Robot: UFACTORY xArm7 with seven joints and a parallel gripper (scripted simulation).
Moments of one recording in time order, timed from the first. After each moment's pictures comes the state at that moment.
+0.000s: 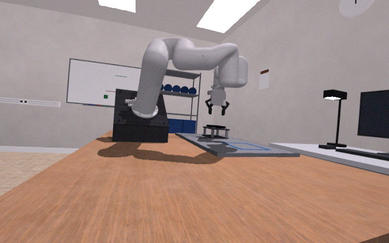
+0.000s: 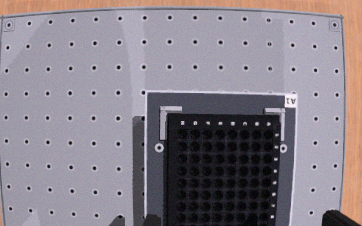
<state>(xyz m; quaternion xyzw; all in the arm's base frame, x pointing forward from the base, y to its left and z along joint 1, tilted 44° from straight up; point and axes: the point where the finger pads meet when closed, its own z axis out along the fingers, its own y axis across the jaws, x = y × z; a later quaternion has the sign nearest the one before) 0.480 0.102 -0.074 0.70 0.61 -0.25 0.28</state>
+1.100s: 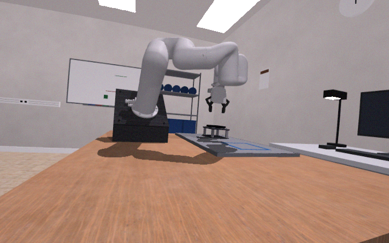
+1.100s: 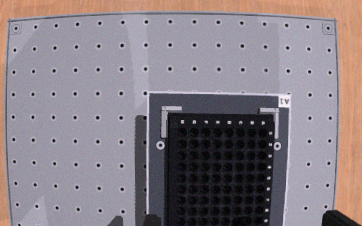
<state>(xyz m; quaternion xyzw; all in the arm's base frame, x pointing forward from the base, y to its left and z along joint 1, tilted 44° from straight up) 0.480 0.112 -0.064 0.70 0.61 -0.25 0.28</state>
